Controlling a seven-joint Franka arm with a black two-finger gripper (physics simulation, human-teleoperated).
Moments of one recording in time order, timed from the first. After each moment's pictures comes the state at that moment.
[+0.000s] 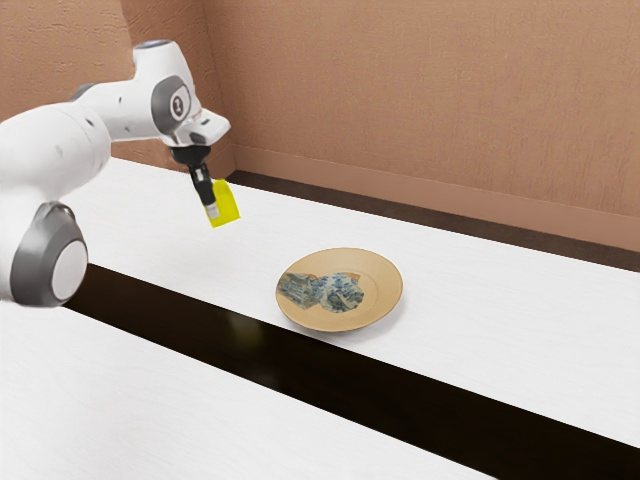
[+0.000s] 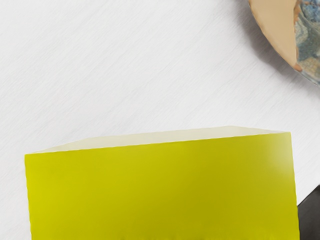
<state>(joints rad) -0.01 0.71 0.34 -1.12 -0.30 1.85 1.09</state>
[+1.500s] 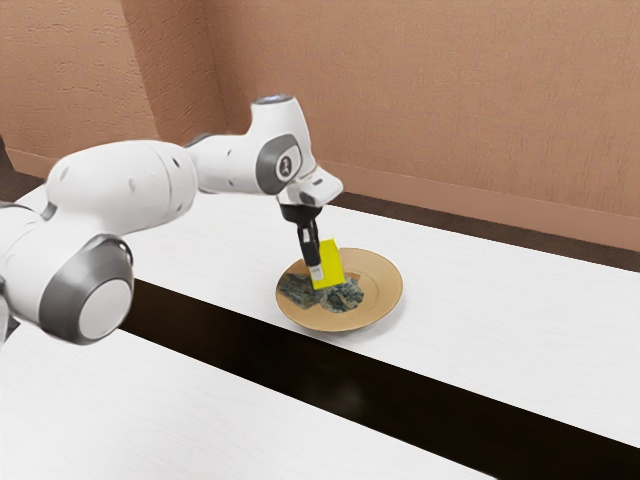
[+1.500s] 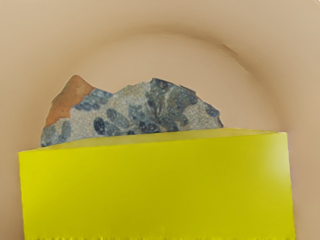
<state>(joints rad) -0.25 0.75 0.25 -1.24 -0.32 1.96 1.04</state>
